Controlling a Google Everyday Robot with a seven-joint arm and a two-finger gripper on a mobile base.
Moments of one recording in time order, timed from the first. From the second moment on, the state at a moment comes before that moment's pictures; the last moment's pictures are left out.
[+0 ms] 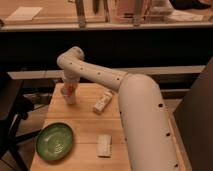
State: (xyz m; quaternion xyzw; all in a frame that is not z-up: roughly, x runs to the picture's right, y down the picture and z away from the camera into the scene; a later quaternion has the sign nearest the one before) arm -0.208 -0.010 0.858 -0.08 -0.27 -0.69 0.67
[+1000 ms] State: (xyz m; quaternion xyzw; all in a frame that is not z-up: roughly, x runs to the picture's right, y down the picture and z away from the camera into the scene) arm -0.217 -0.015 0.853 -0.08 -0.28 -0.69 0.66
